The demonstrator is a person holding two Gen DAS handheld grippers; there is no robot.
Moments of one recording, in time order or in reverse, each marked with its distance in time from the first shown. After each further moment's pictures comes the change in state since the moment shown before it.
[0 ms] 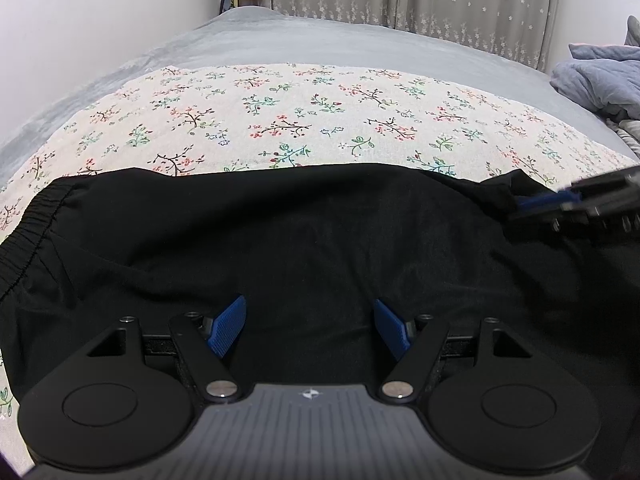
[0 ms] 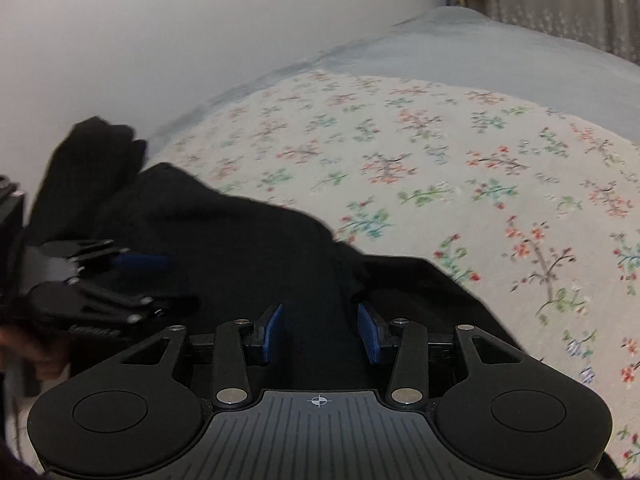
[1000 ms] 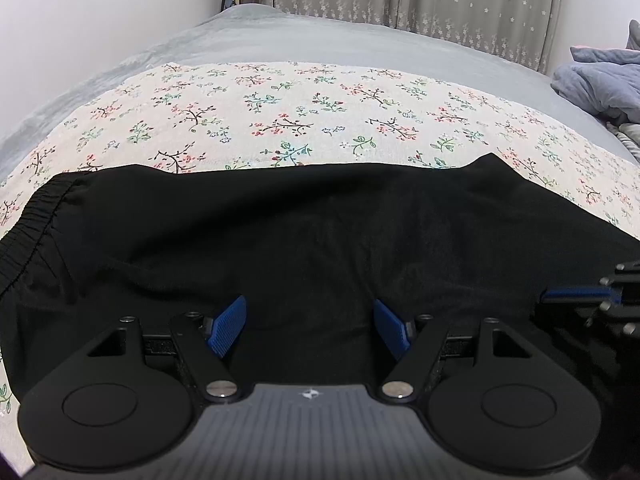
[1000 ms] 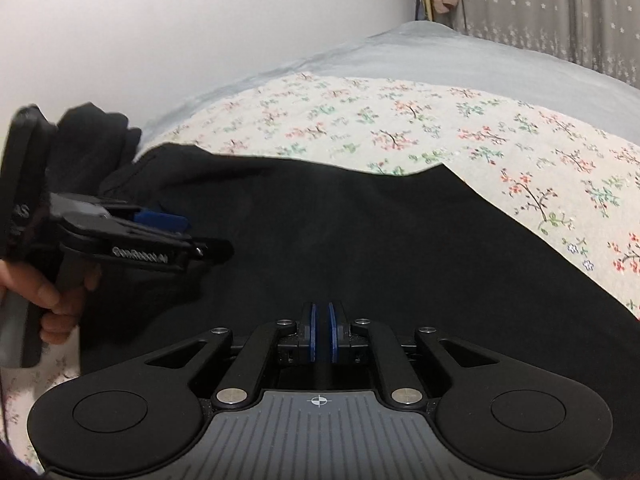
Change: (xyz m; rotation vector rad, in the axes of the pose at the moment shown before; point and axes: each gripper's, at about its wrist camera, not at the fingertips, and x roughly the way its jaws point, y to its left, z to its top) left arm 0.001 0.004 0.002 -0.013 0.006 -0.009; right arm -0.019 0.054 -0.058 0.014 -0.057 -0.107
